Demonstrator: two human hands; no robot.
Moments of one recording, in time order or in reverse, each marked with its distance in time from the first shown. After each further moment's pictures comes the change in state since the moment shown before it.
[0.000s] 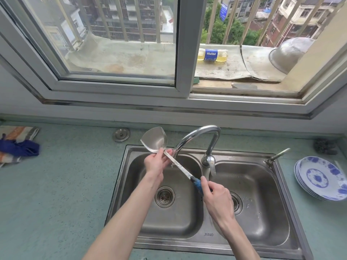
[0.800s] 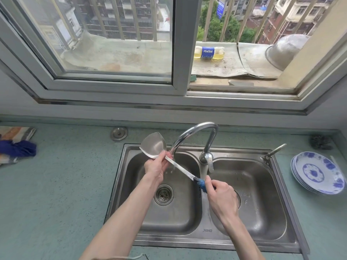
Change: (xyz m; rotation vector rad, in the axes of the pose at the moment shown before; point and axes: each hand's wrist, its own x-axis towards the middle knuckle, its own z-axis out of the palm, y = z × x) left_hand 0.008 -0.019 -0.013 -0.051 -0.015 -0.083; right_hand -0.002 0.008 -0.013 -0.080 0.018 0.008
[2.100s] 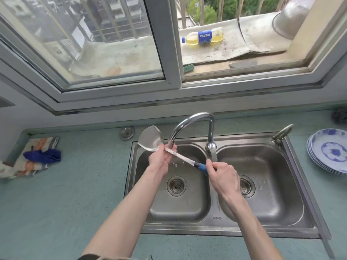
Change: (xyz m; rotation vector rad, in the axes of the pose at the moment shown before) left_hand -0.022 0.006 0.027 0.087 0.057 -0.007; right_hand 0.032 0.005 -0.009 0.063 -0.071 -0.015
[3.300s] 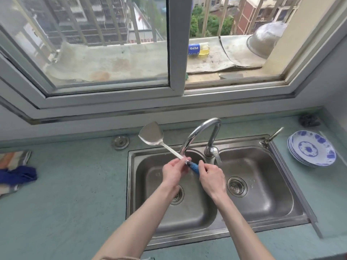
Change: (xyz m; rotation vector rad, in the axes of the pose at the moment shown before) left_hand 0.000 -0.010 -0.038 0.235 -0.313 -0.043; right_hand -0.011 -0.063 0.067 0.050 0.156 0.100
